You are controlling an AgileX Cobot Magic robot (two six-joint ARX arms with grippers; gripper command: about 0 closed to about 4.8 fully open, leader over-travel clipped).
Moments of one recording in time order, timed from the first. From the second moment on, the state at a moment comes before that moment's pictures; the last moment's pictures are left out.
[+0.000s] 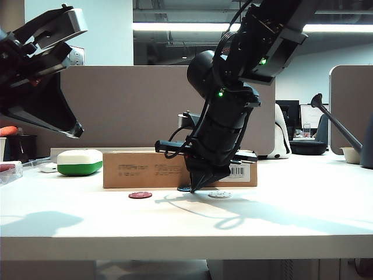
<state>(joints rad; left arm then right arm) -0.56 0.96 0.49 -0.12 0.04 -0.02 0.63 2.01 1.28 -0.11 0.07 0.31</state>
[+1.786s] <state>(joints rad) -0.55 0.84 0.49 -0.12 0.04 -0.02 0.83 1.57 1.17 -0.35 0.17 0.31</state>
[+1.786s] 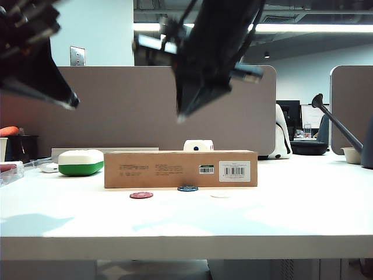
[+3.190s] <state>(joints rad) -0.17 0.48 0.49 -0.13 0.05 -0.02 1.04 0.74 0.61 -0.27 0.82 0.35</state>
